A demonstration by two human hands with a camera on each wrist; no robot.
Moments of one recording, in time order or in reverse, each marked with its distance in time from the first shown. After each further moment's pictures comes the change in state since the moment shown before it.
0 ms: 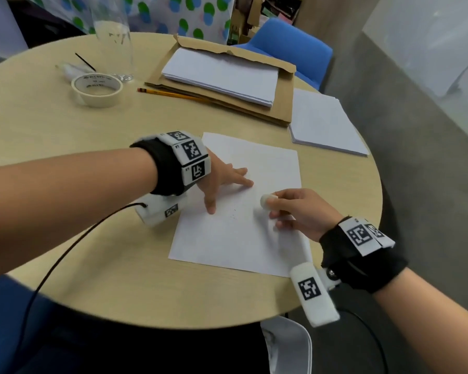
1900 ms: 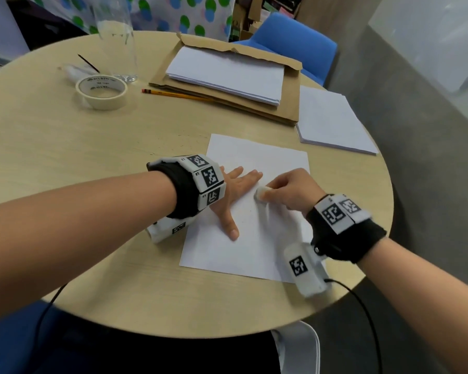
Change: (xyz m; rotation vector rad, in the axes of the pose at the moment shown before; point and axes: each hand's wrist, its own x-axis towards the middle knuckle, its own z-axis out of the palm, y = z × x) left_hand 0.009 0.001 0.023 -0.079 0.081 0.039; right_hand 0.031 -0.026 0.018 -0.466 0.167 -0.119
